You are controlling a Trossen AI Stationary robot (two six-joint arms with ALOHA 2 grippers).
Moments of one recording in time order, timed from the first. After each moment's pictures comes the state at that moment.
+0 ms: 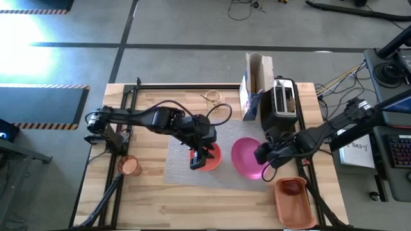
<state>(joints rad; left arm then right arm) -0.14 1.77 1.90 -0.95 0.14 -0.27 0.48 1.14 0.92 -1.01 0.49 1.42</state>
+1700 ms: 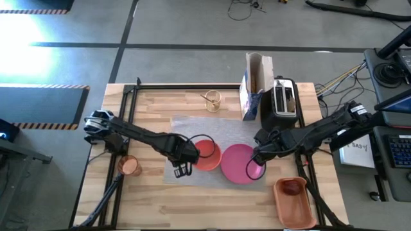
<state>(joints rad) -0.24 1.75 1.34 -1.10 -0.08 -0.59 0.32 1.29 0.92 -1.07 0.33 1.01</state>
